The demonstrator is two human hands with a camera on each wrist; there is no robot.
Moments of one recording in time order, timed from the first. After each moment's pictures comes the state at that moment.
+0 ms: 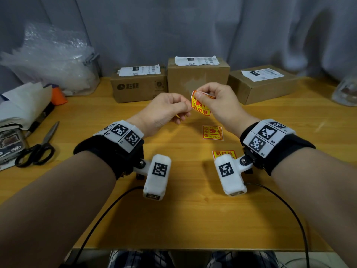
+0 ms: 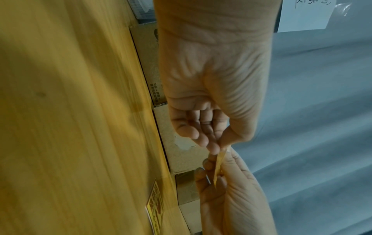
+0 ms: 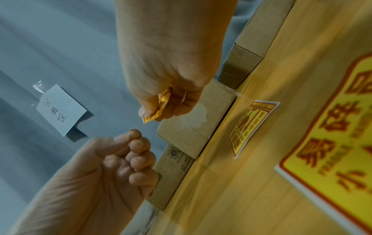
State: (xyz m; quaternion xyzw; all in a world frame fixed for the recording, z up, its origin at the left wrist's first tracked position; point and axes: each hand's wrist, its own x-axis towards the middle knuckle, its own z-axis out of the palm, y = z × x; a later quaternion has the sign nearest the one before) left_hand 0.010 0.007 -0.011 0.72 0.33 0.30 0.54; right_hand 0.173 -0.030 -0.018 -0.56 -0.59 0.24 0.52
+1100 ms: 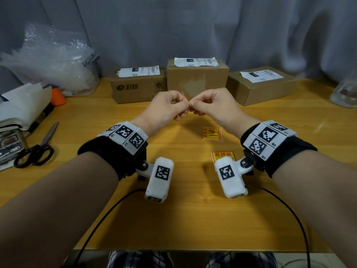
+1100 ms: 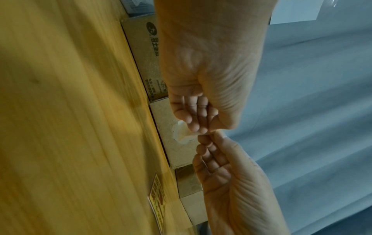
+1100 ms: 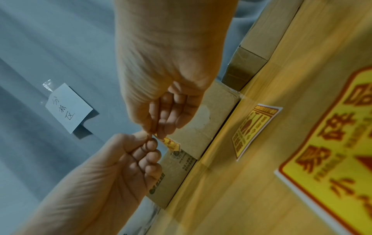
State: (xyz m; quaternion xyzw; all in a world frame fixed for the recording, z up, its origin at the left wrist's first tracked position) left_hand 0.016 0.008 -0.012 0.74 0.35 0.35 0.47; right_hand 0.170 -0.037 -0.014 -0.53 -0.62 0.30 0.50
